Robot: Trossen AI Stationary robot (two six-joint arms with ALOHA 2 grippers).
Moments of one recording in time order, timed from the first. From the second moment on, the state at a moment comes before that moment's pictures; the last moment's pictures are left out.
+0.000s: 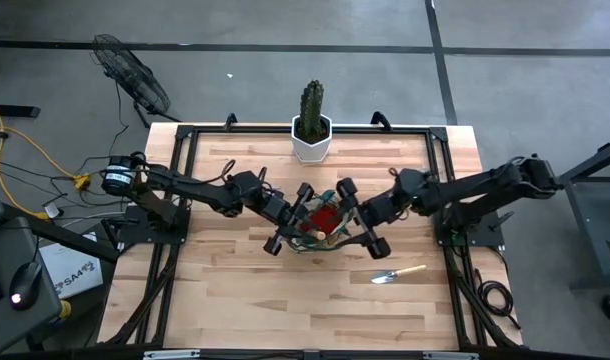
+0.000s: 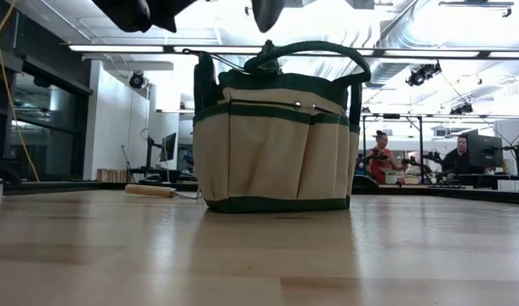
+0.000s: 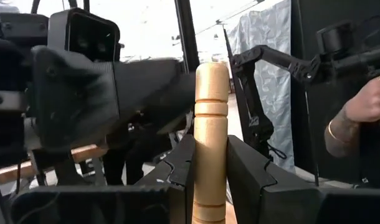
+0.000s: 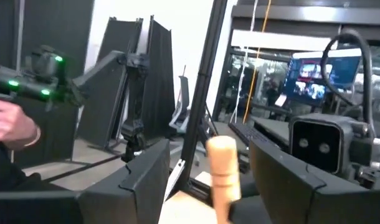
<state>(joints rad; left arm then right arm) -0.05 1.58 0.92 0.99 0.50 0.05 0.10 1.33 0.85 0.69 -0.45 -0.11</state>
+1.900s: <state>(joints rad) -0.04 1.59 0.92 0.95 0.50 0.02 0.12 1.41 0.90 0.66 -0.42 -0.16</state>
